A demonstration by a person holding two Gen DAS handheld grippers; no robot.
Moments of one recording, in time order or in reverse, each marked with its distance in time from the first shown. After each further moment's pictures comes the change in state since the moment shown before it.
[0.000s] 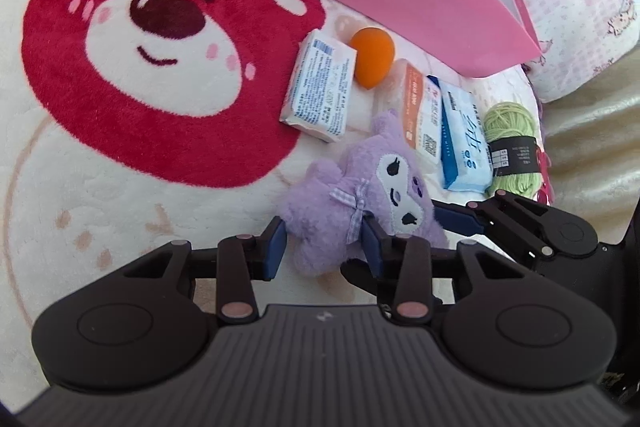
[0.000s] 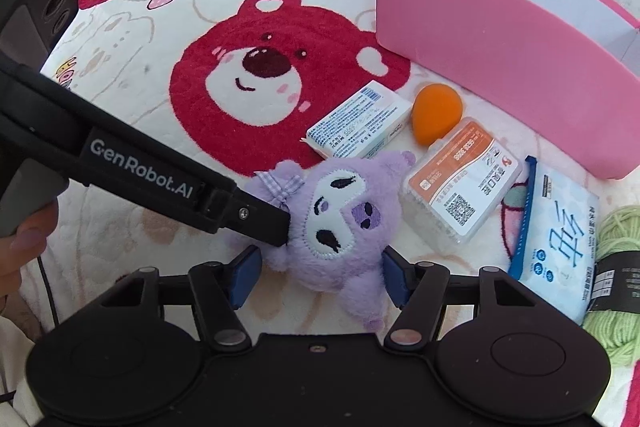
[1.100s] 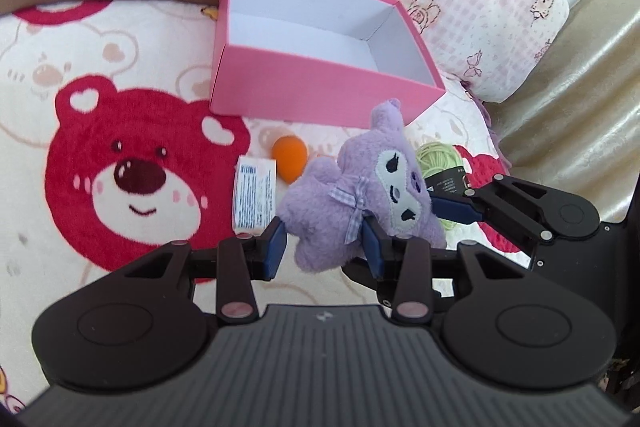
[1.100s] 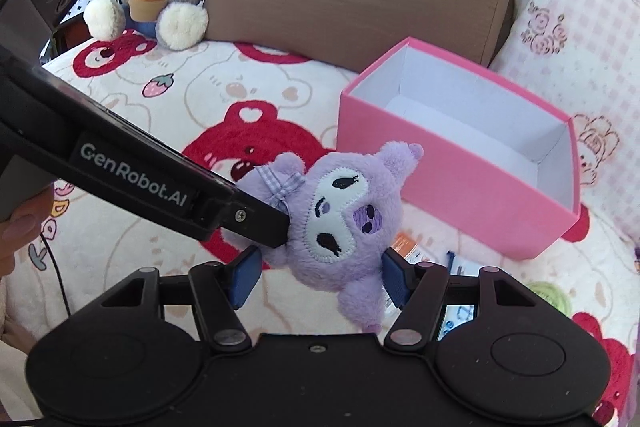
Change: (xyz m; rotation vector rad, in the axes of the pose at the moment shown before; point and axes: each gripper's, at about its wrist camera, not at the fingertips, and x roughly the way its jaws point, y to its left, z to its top) left arm -0.089 -0.074 0.034 0.273 -0.142 0.016; right arm -0.087 0.009 0.034 -0.023 -0.214 -0.130
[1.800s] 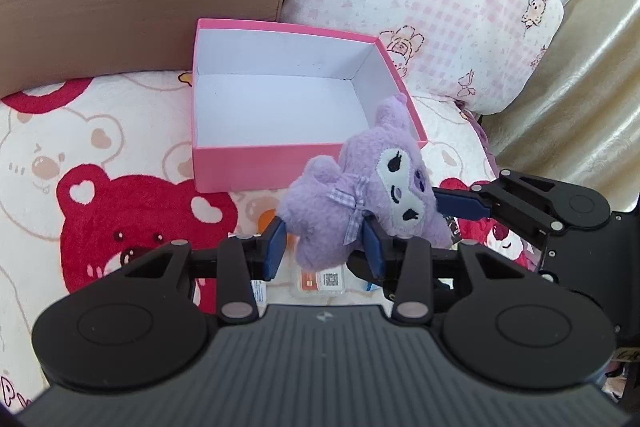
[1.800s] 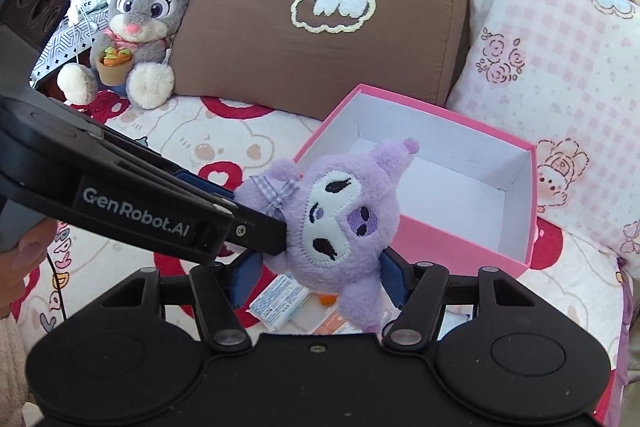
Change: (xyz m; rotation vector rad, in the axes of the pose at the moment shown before) left arm -0.006 -0.045 0.080 0.082 0.002 0.048; right arm -0.019 -0.051 0.047 0.105 -0.038 -0.004
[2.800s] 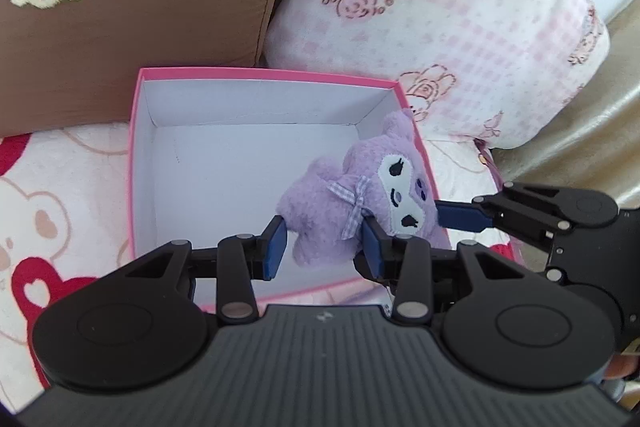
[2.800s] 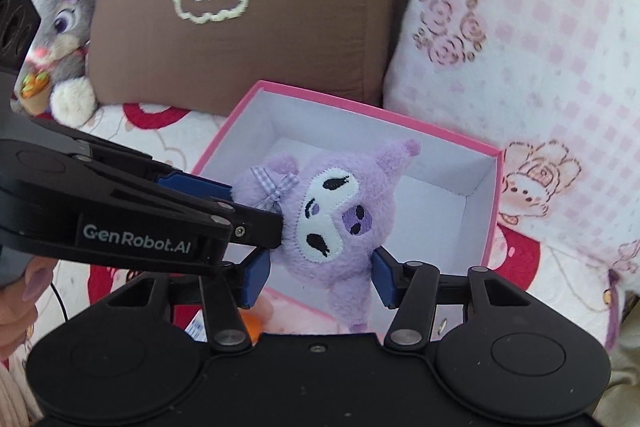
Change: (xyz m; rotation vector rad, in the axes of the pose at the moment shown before) left arm 0.120 0.015 0.135 -0.057 0.100 -0.025; right arm 0.091 -0.127 0.084 0.136 0.193 0.004
